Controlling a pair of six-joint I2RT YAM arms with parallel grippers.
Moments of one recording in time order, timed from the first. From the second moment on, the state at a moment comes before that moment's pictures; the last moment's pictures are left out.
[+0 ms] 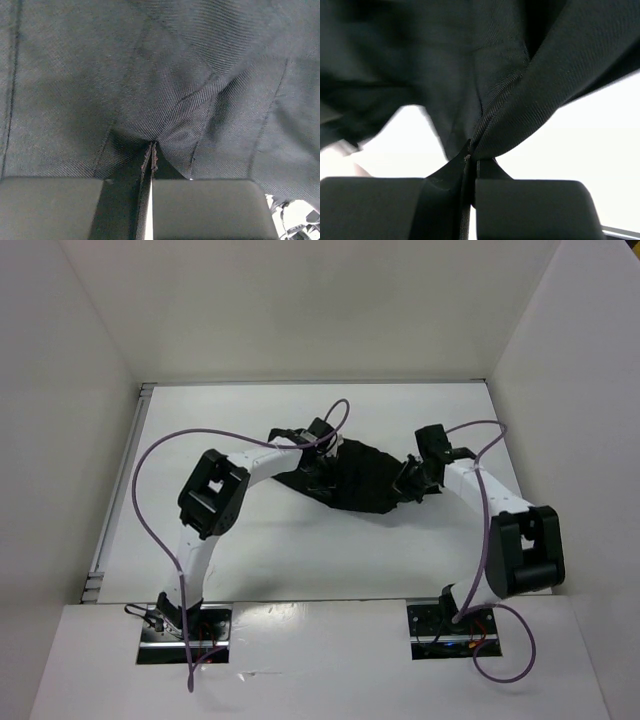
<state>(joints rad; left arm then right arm) -0.62 2.19 1.64 -0.59 0.29 -0.50 0.18 1.48 0.95 -0.64 -0.24 0.81</state>
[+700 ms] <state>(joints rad) -0.59 2.09 1.70 -0.64 0.36 -0.51 0.28 1.47 1.13 -0.60 -0.44 0.78</state>
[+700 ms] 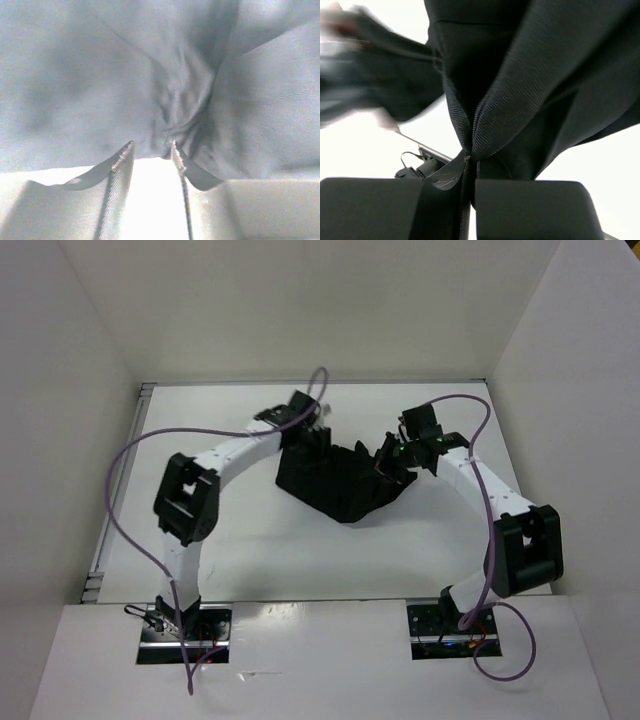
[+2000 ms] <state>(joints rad) -0.35 2.08 1.46 -0.43 0.09 -0.64 0.32 1.74 1.40 -0.64 -0.47 0.69</state>
